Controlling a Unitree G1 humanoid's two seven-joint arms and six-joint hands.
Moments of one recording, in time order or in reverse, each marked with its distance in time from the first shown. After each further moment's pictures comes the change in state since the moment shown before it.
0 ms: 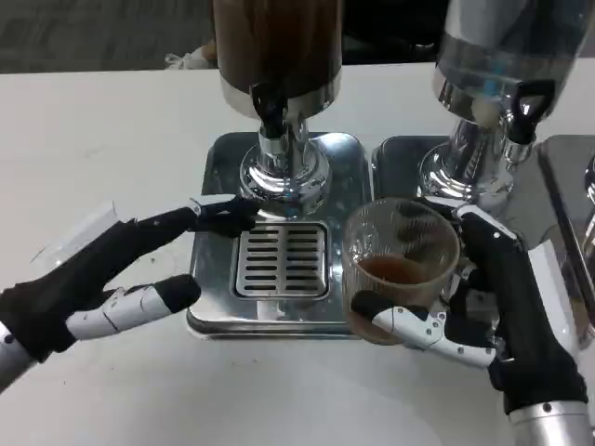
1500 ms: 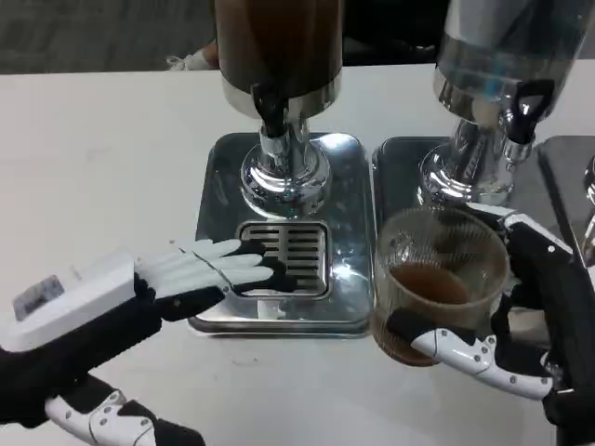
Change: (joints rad) left arm 0.187 0.166 0.029 -0.258 0.033 -0.222 0.001; right arm 0.191 -0.016 -0.057 -0.251 0.063 0.026 0.104
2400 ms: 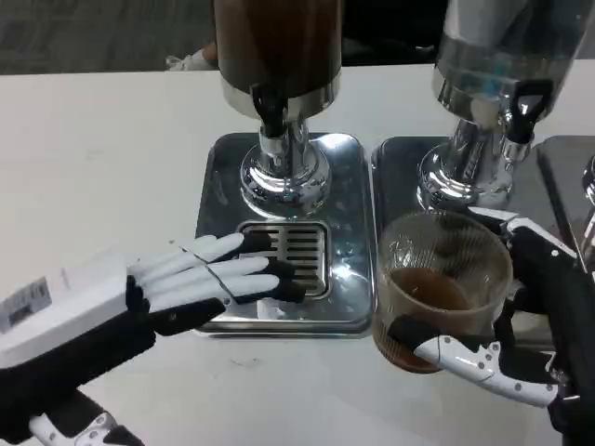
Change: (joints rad) left arm 0.040 0.041 0.014 -0.057 -0.041 -0.054 0.012; right arm 0.029 0.002 -0.009 -0.033 0.003 0.000 0.025
